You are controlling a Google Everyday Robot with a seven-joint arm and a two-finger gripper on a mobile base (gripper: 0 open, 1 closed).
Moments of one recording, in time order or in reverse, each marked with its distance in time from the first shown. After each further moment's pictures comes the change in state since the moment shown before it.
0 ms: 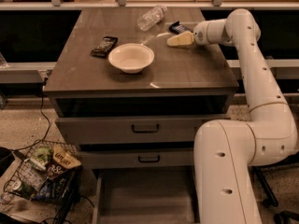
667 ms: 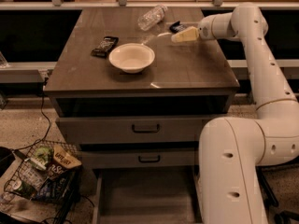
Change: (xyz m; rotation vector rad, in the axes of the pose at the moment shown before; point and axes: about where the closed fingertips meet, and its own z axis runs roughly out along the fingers) arm -0.020 -0.012 -0.026 0.050 -0.010 -0.056
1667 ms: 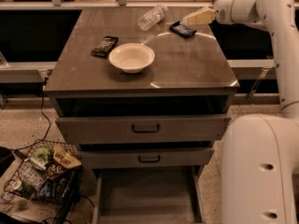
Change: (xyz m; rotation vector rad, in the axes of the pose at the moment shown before) arm -0.070 -0.006 -0.077 0.034 -0.150 -0.121
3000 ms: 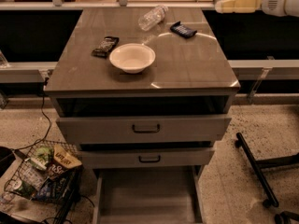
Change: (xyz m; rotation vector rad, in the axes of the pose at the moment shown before) arm -0.067 0.022 -0.169 0.140 -0.064 -0.037
